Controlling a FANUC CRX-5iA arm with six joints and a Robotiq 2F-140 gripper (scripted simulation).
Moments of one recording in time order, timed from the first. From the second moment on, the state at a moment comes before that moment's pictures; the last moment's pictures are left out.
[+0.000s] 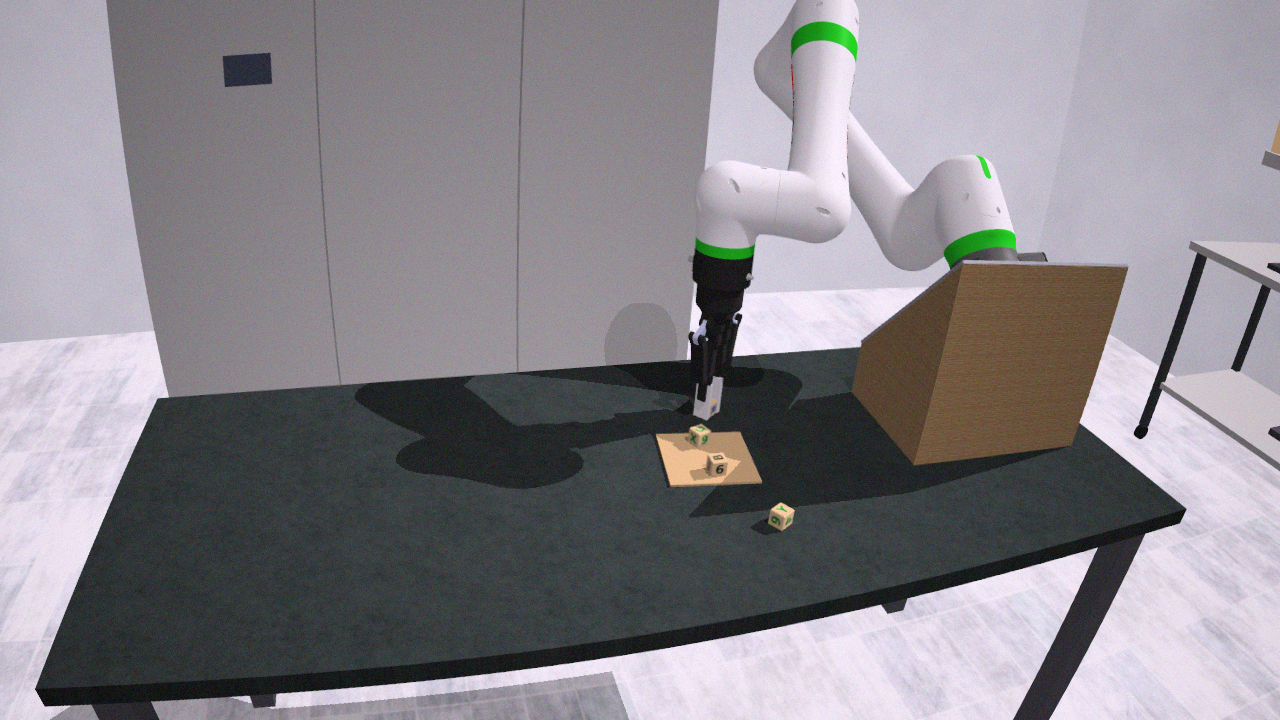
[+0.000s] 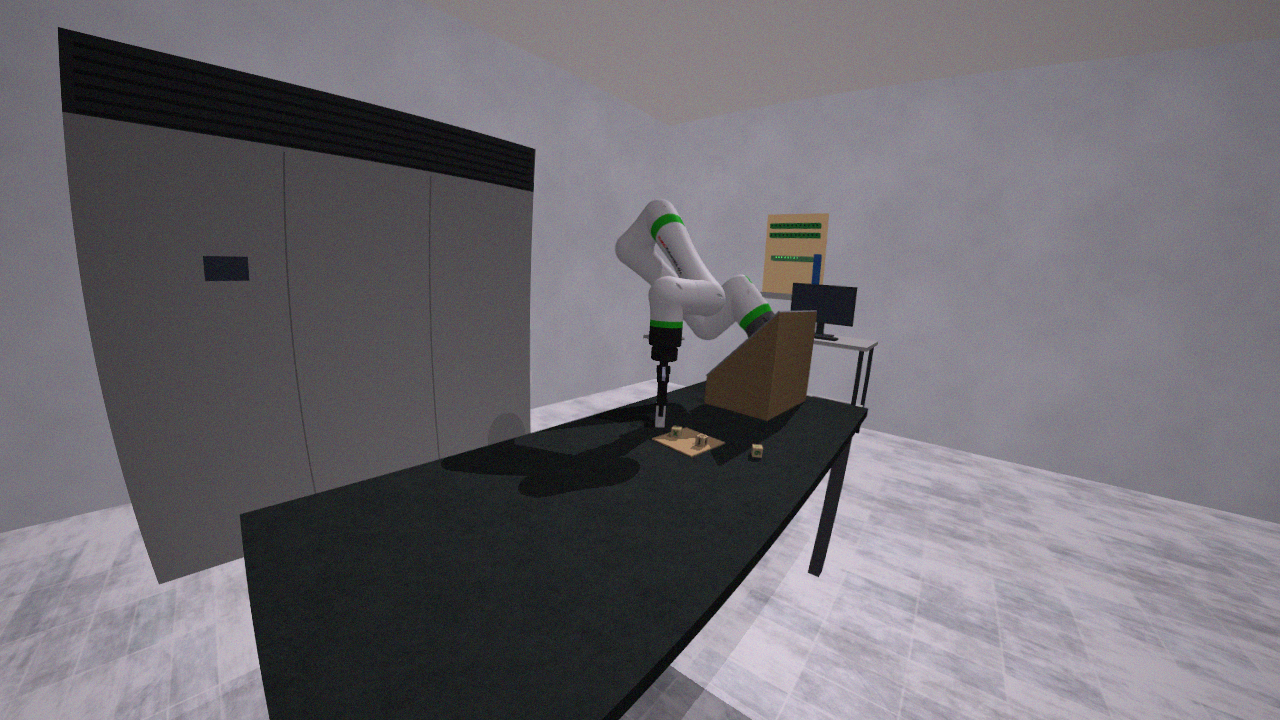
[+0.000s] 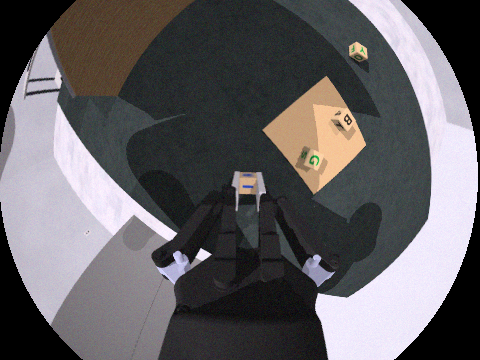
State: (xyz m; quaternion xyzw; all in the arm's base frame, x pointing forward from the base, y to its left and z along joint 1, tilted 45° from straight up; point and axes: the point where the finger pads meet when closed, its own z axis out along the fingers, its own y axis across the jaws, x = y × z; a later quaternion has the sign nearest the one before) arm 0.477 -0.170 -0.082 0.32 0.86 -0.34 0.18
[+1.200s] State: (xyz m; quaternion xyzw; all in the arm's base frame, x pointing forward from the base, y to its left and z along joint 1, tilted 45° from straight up) arm 0.469 -0.110 -0.025 0.32 0.87 -0.34 0.19
